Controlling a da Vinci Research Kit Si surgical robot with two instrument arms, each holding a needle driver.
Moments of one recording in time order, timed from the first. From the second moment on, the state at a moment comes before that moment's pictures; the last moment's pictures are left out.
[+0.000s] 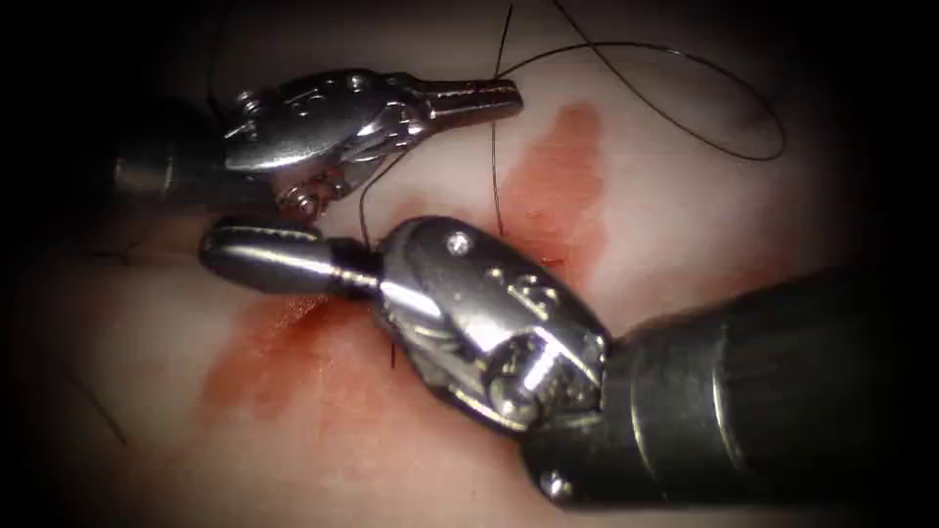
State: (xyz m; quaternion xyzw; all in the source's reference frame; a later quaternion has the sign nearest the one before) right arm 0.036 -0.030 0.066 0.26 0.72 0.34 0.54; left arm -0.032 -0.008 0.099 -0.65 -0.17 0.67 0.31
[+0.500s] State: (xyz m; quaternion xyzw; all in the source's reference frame) right arm 0.031 -0.029 0.066 0.22 0.72 0.39 0.53; left arm -0.031 -0.011 0.098 -0.66 -0.17 0.66 0.31
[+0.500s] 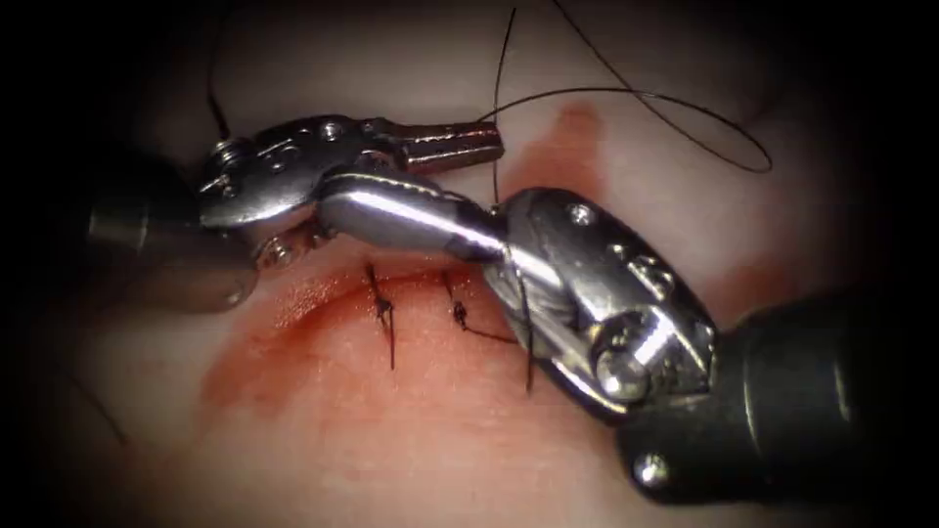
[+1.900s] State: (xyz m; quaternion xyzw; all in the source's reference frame) right arm 0.026 -0.028 0.069 0.15 0.67 0.46 0.57; left arm -0.029 -0.016 0.091 -0.68 -0.13 0.61 0.39
